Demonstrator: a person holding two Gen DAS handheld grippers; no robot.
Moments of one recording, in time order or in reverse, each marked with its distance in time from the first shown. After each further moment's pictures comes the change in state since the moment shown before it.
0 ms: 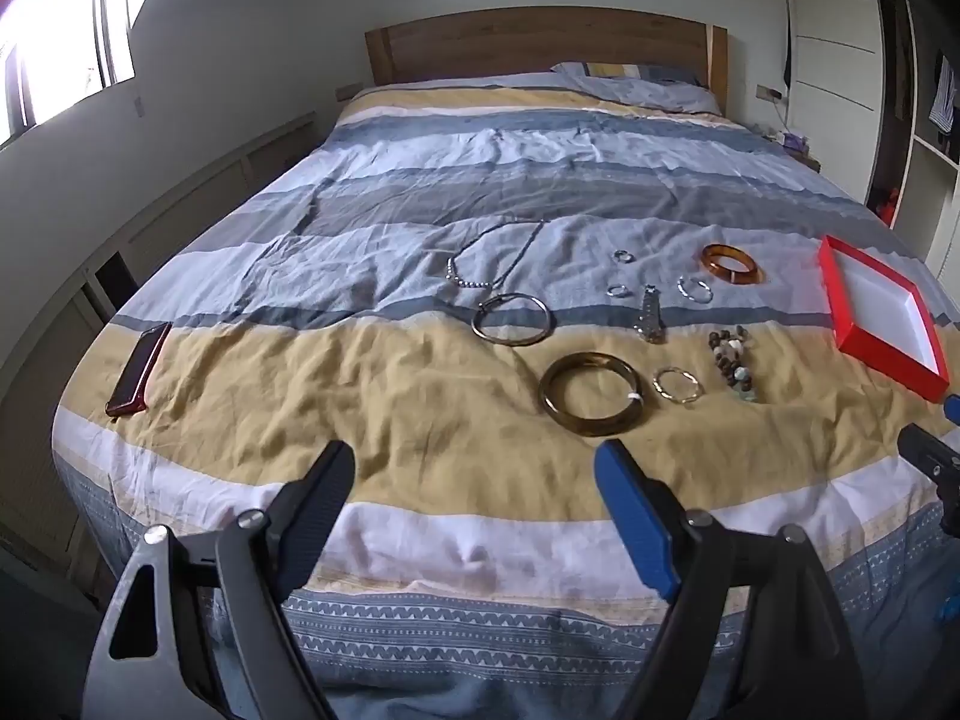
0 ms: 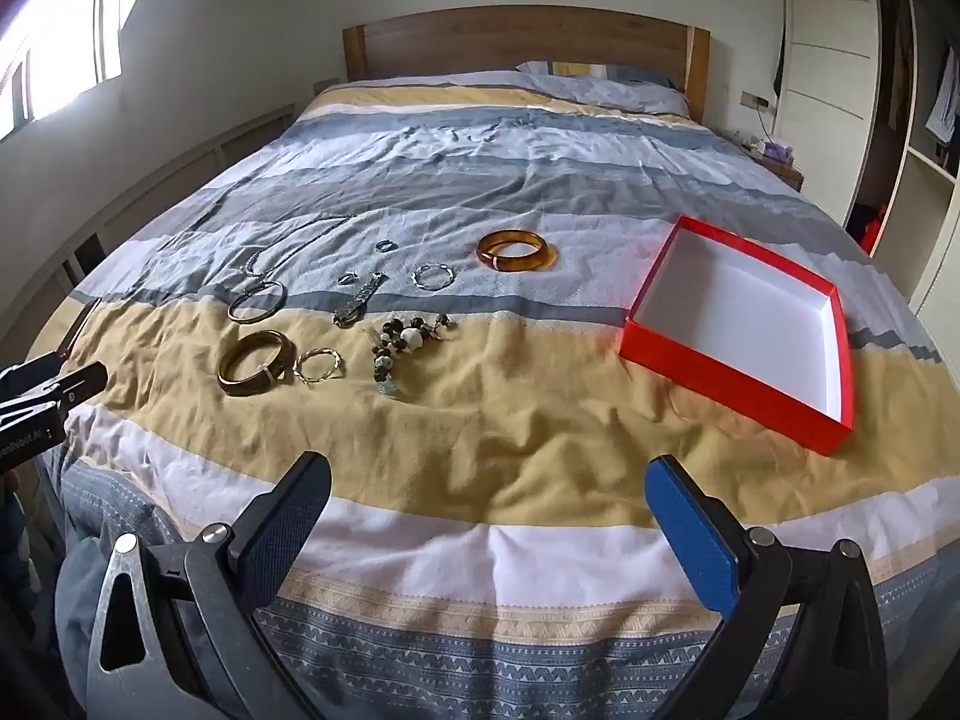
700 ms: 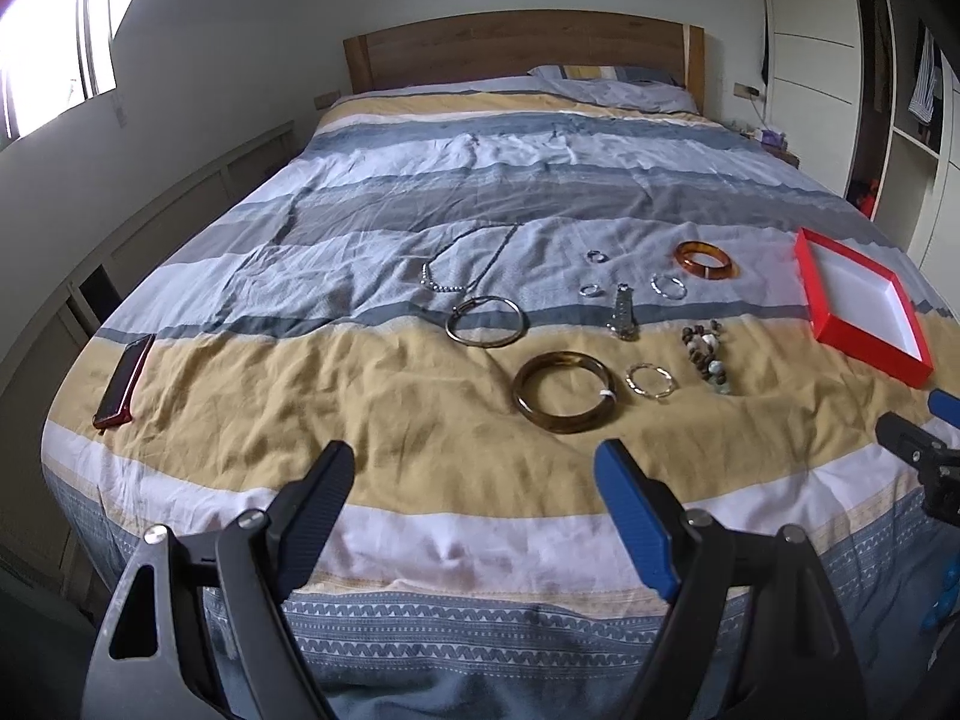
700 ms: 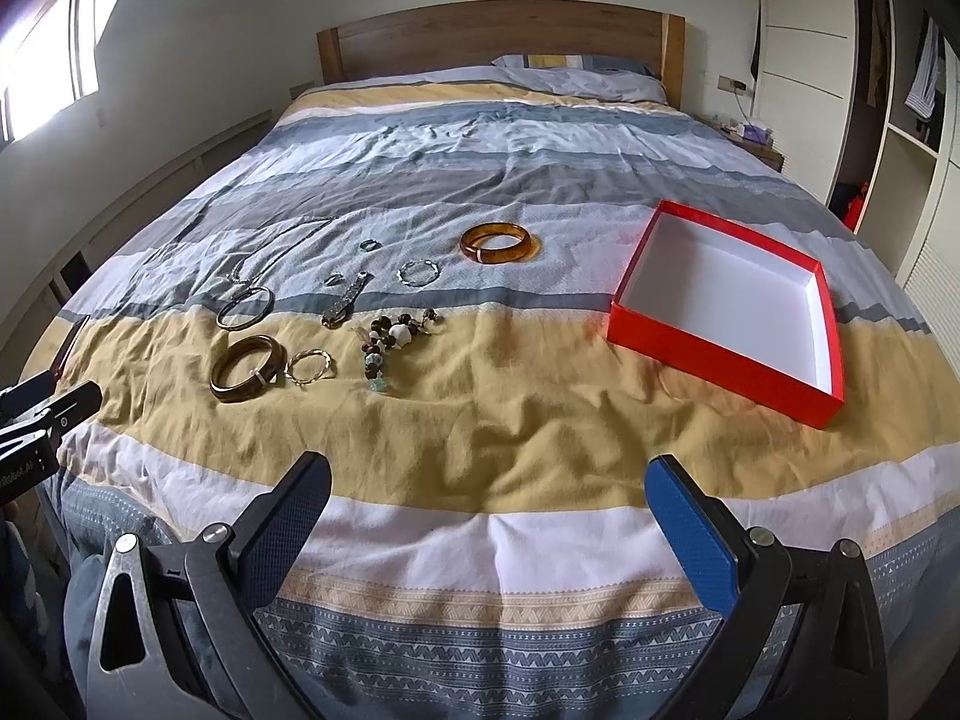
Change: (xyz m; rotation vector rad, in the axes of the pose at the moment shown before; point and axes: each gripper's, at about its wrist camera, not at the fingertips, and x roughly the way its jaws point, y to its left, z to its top) left arm -0.003 -0.007 -0.001 0.025 -0.007 -0.046; right arm 0.001 0.002 0.000 0.043 0.022 -0.030
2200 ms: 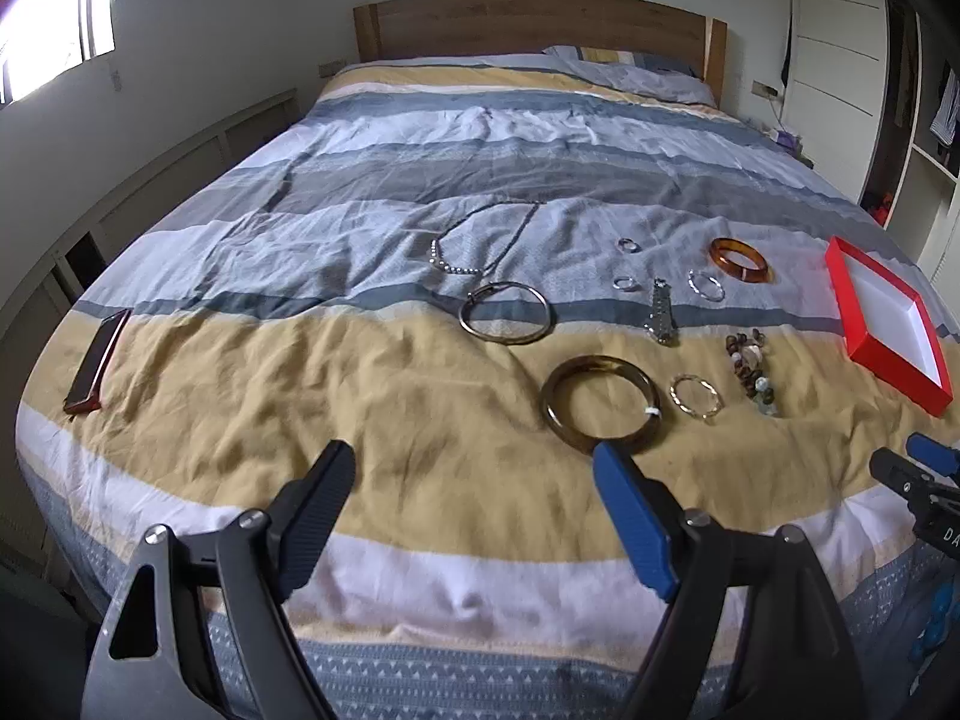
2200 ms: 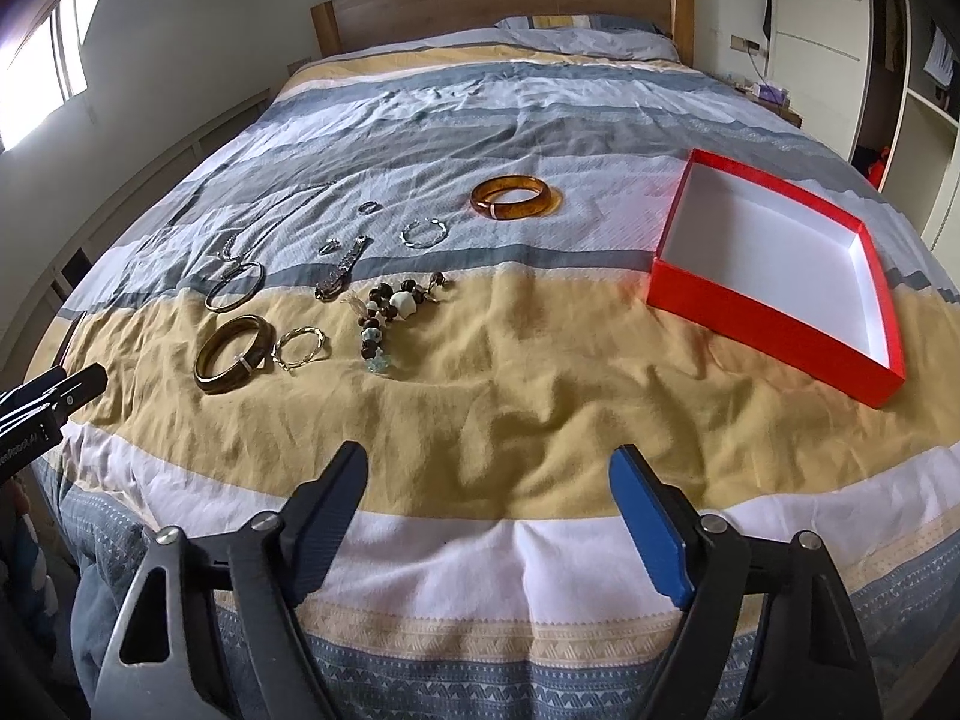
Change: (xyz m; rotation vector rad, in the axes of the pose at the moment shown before) left arm 0.055 0.022 0.014 -0.048 0.063 -0.029; right arm 0.048 0.007 0.003 0.029 0.097 0.048
